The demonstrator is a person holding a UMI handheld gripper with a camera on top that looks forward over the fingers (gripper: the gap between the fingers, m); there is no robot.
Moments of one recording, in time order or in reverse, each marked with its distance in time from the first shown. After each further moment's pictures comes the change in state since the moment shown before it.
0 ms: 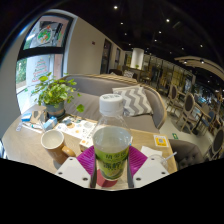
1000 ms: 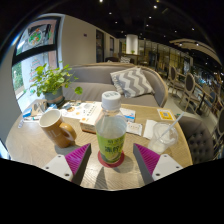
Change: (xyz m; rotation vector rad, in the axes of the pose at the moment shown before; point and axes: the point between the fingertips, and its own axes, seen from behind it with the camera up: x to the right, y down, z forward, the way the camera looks) arm -0.010 0.094 -0.001 -0.125 -0.034 0.130
